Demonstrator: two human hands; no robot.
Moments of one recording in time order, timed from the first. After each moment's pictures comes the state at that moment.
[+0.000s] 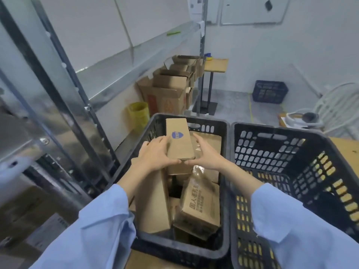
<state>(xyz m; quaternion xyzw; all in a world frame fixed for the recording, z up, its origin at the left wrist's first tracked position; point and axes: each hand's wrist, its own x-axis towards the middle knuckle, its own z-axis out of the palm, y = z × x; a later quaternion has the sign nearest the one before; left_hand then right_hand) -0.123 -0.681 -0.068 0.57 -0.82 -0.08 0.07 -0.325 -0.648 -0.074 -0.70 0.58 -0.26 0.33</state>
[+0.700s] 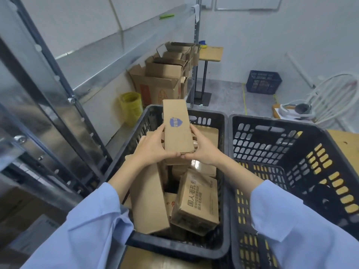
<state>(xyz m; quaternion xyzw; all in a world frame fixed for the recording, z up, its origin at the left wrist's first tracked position) -0.124 -0.690 -0.070 0.51 -0.80 -0.25 0.21 -0.323 -0.662 -0.090 -0.68 0.55 -0.31 0.36</state>
